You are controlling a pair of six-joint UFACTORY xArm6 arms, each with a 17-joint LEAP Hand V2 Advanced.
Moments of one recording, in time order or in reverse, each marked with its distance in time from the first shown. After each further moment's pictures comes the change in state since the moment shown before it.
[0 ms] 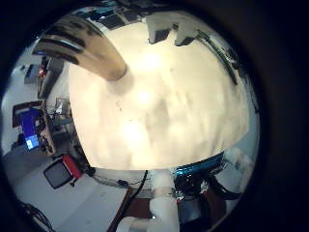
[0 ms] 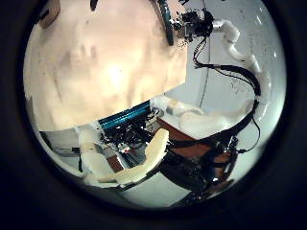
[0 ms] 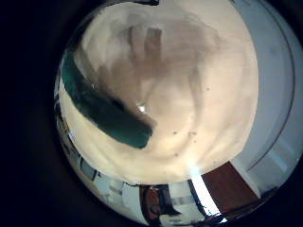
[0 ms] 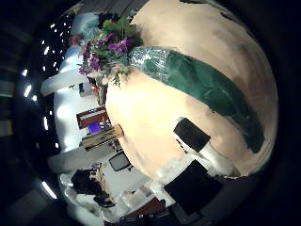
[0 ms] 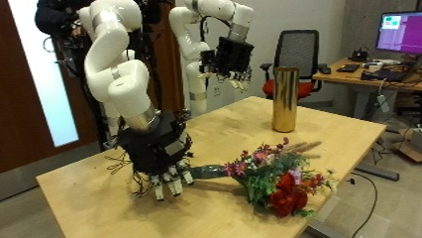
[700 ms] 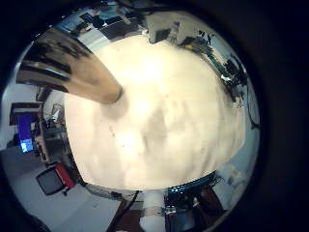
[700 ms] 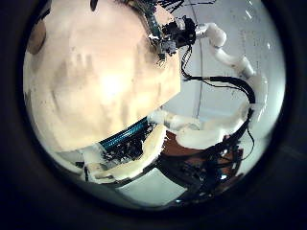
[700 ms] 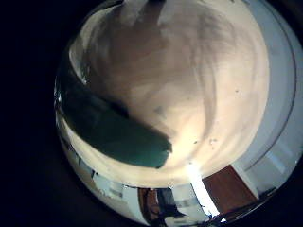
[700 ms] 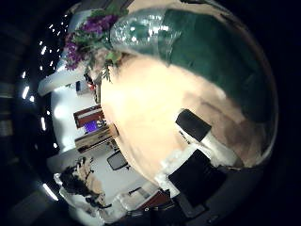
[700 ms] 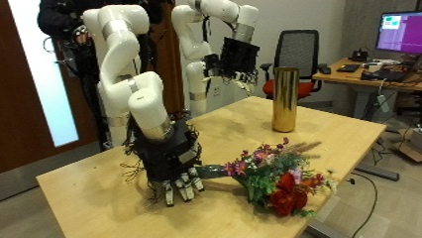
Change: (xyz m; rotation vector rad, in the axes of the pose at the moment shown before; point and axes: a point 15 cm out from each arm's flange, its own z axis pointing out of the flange) left arm 0.010 -0.042 -0.003 0.078 0.062 0.028; right arm -0.014 -0.001 0.050 -0.057 0.024 -0.002
